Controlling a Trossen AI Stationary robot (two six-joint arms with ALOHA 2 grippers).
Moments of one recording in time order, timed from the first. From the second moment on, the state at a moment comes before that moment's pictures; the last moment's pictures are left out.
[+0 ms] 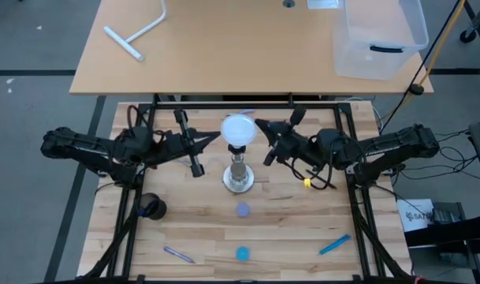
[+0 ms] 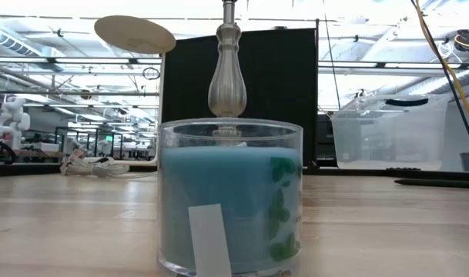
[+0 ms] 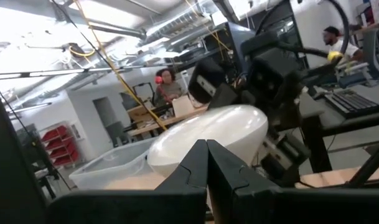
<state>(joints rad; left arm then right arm) -0.15 1.09 1.00 0.35 -0.37 0.48 0.16 1.31 1.12 0.45 0.67 -0.99</state>
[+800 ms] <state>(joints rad) -0.11 1.11 1.00 0.26 -0.47 0.42 0.25 1.31 1.12 0.40 0.64 -0.96</state>
